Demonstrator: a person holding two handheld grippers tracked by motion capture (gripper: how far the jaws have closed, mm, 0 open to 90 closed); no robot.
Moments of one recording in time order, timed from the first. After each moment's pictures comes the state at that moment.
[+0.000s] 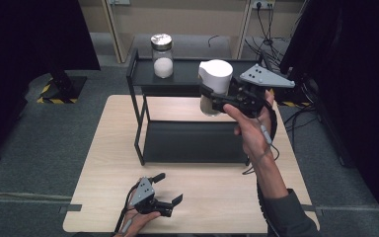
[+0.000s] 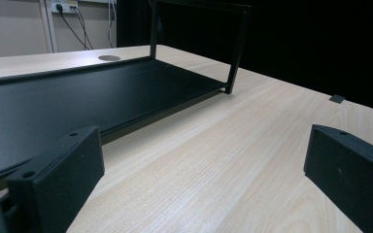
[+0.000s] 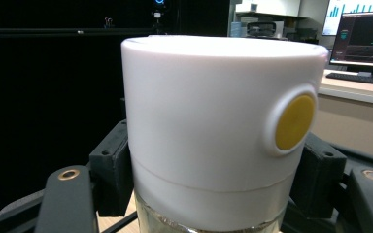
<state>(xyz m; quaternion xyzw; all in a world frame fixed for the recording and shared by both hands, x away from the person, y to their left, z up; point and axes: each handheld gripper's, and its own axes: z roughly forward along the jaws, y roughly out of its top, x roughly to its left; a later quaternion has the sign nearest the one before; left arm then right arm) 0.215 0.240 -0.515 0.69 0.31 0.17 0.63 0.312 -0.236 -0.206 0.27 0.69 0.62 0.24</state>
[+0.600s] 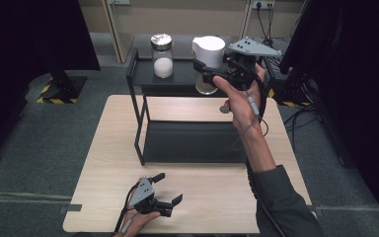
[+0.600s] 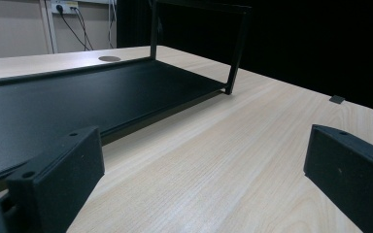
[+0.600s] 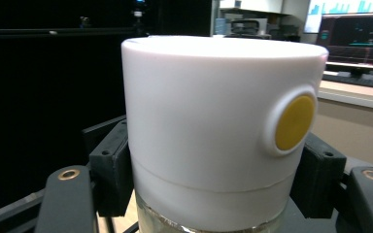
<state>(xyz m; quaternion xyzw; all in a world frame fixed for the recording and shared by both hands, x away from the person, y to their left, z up) 0.215 0.241 -0.515 0.69 0.31 0.17 0.63 0.349 -0.206 -0.175 0.30 0.69 0.60 0.27</state>
